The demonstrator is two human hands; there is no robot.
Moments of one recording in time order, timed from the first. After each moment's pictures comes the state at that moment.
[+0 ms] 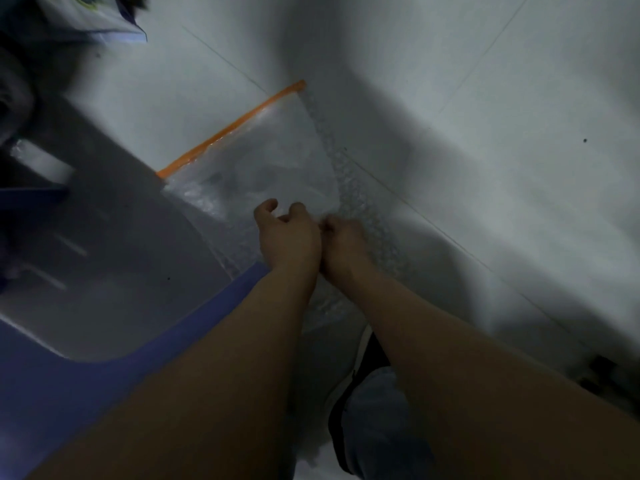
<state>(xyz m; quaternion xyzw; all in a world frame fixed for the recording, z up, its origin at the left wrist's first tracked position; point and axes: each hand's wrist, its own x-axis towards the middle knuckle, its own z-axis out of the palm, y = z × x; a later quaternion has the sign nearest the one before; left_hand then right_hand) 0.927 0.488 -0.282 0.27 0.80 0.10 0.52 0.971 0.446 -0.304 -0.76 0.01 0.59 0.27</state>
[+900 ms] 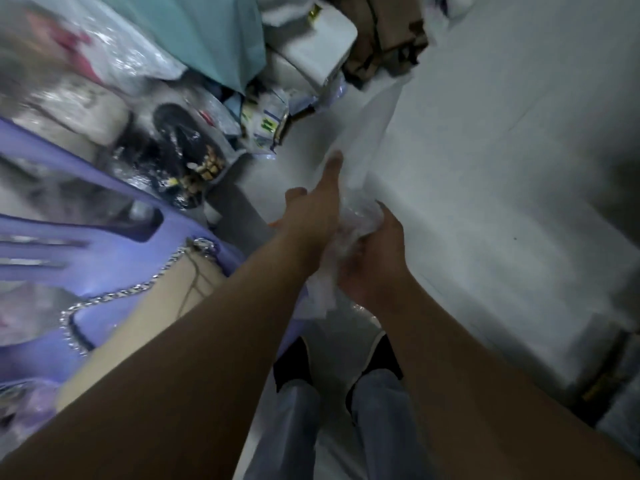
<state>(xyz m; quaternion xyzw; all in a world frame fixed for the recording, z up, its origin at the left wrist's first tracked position) 0.869 0.588 0.042 0.38 0.71 0.04 0.58 0.933 0.518 0.035 -0.44 0.14 0.67 0.58</state>
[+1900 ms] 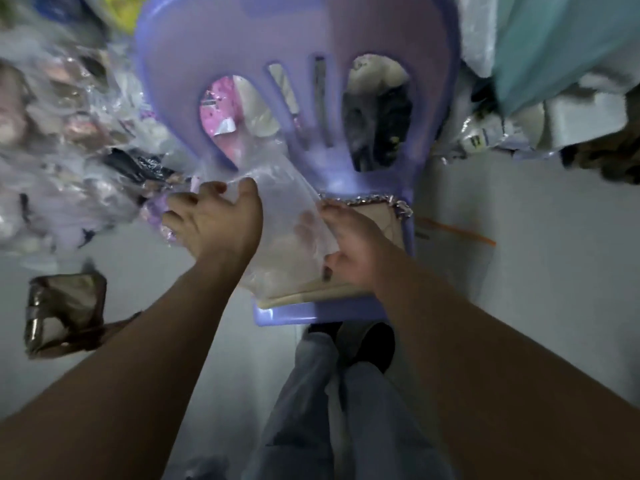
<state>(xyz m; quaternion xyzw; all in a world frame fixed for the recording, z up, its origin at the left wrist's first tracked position) 0.521 0.490 0.140 0.15 0.97 0.10 0.18 0.662 0.537 0.091 -0.49 -0.11 0.85 0.14</state>
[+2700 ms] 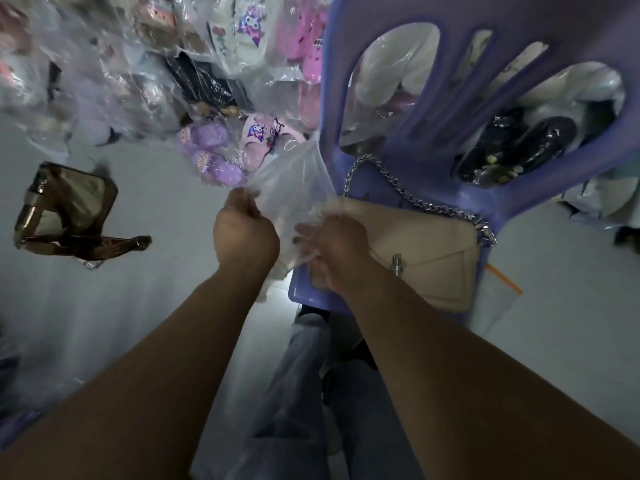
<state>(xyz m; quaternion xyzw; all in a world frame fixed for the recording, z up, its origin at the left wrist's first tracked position) 0.457 0.383 0.097 0.01 0.92 0.27 0.27 0.542 0.456 0.075 -0.59 -0.23 0.77 -0.02</state>
